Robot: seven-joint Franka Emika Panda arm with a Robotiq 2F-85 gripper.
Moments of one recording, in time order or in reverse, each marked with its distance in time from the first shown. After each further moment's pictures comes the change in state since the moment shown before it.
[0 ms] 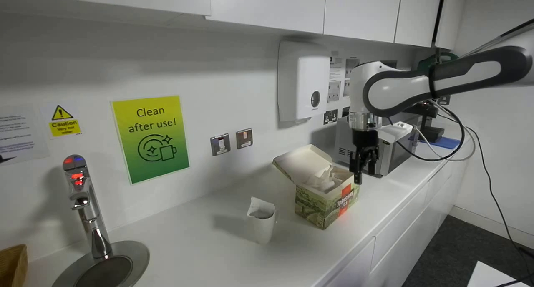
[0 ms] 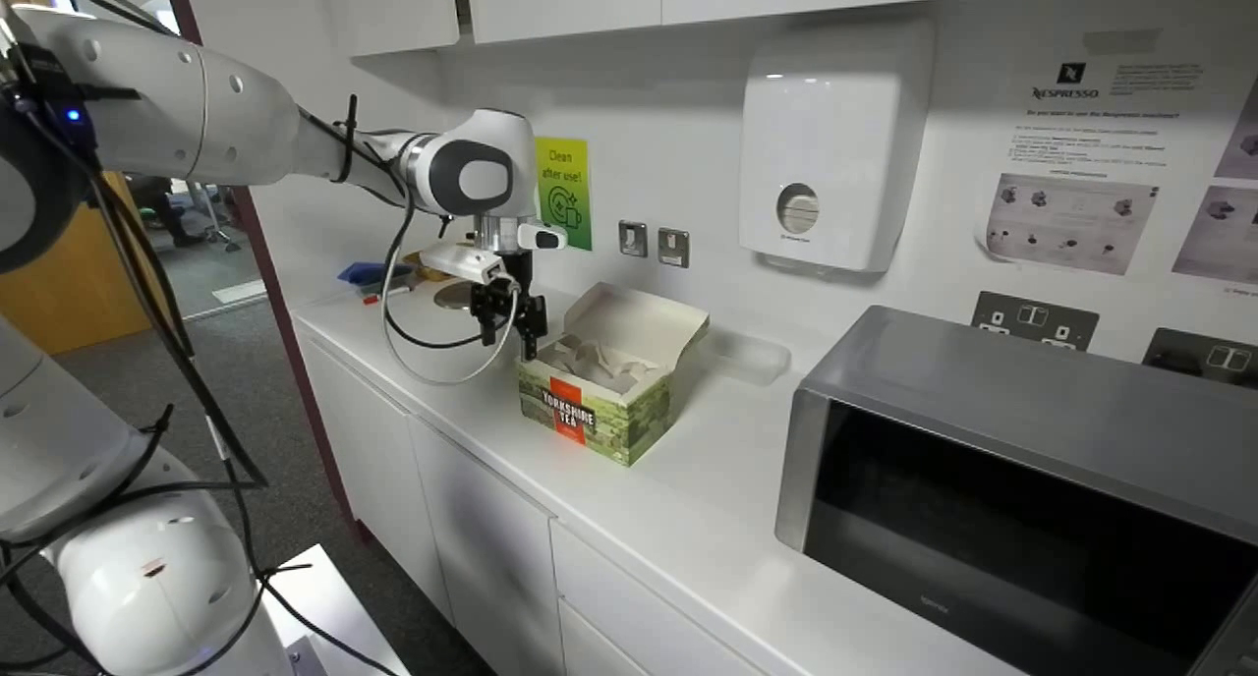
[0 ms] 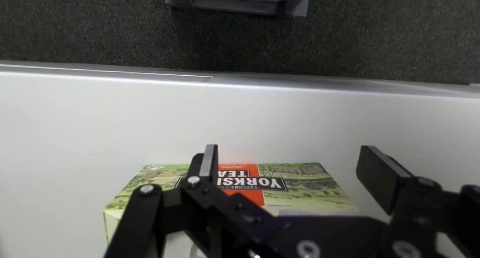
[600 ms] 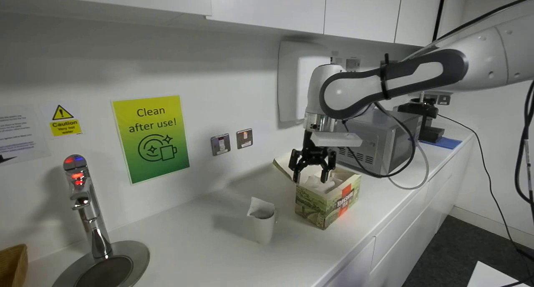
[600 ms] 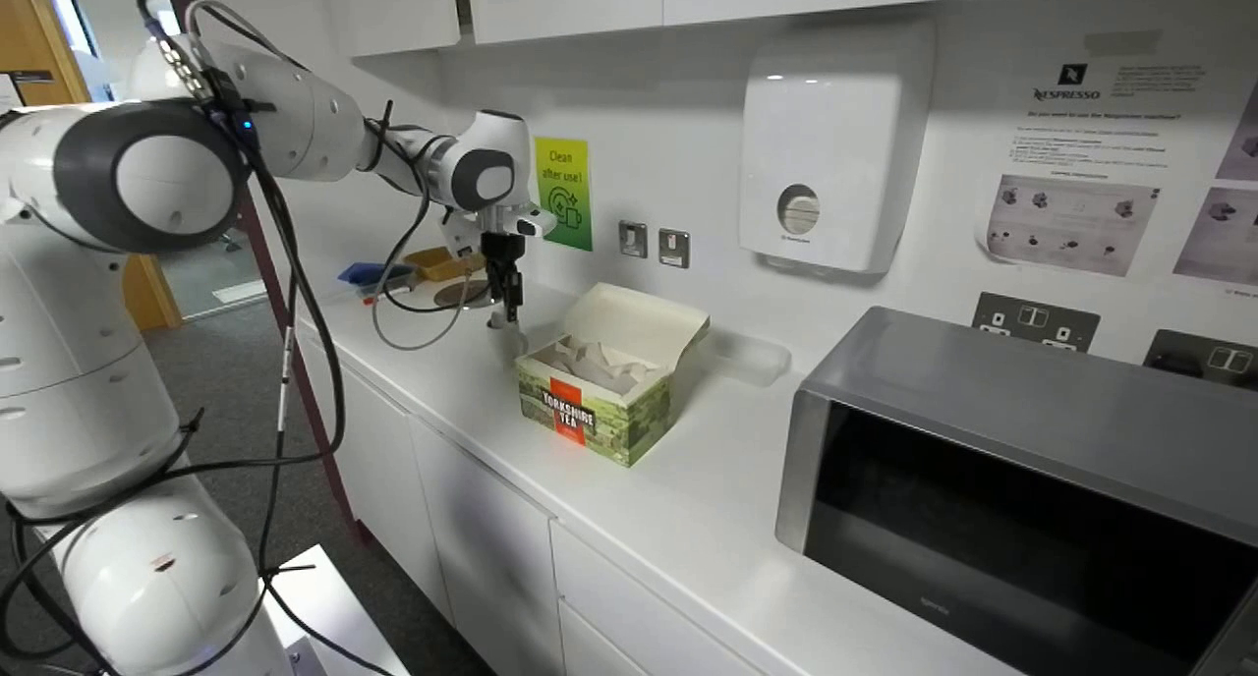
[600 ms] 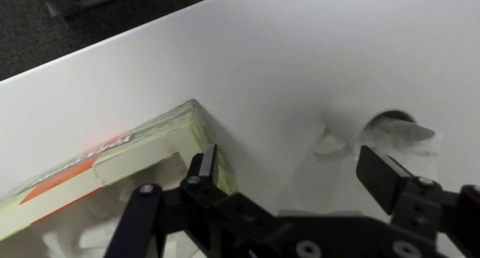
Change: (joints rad) arm 0.063 0.277 0.122 0.262 0.151 0.165 0.552
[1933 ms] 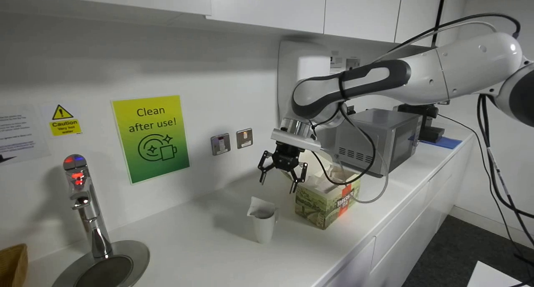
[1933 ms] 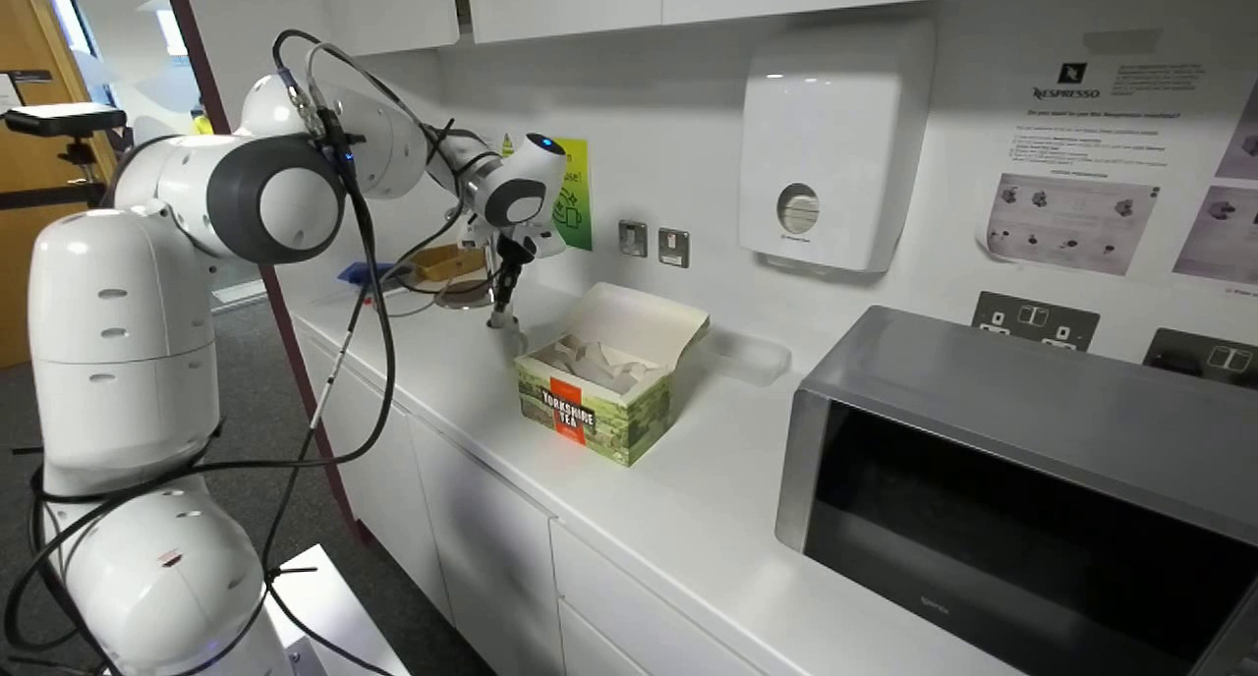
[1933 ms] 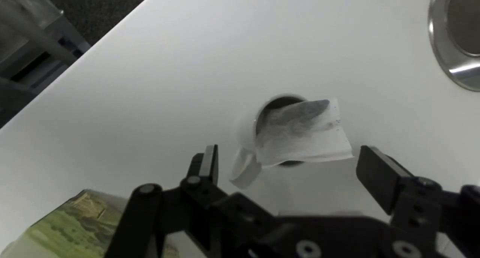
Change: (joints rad) arm 0.043 0.244 -0.026 0.221 0.291 0.025 0.309
